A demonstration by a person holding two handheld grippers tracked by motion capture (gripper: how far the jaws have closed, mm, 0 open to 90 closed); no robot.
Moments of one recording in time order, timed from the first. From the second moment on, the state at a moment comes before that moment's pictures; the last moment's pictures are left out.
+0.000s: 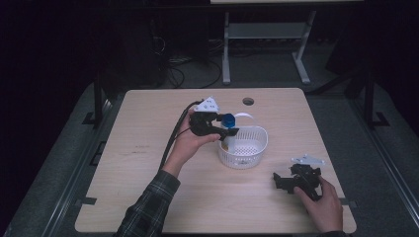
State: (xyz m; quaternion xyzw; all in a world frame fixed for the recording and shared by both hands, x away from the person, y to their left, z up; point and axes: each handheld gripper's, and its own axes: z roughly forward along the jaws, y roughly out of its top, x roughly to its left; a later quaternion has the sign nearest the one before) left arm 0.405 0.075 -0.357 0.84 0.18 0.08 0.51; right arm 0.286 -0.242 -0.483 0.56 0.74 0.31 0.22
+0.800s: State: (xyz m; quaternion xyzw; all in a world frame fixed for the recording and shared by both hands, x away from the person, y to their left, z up) left arm 0.404 0.076 -0.378 0.84 0.19 0.07 0.50; right arm 0.286 -0.242 -0.483 0.56 0.74 0.31 0.22
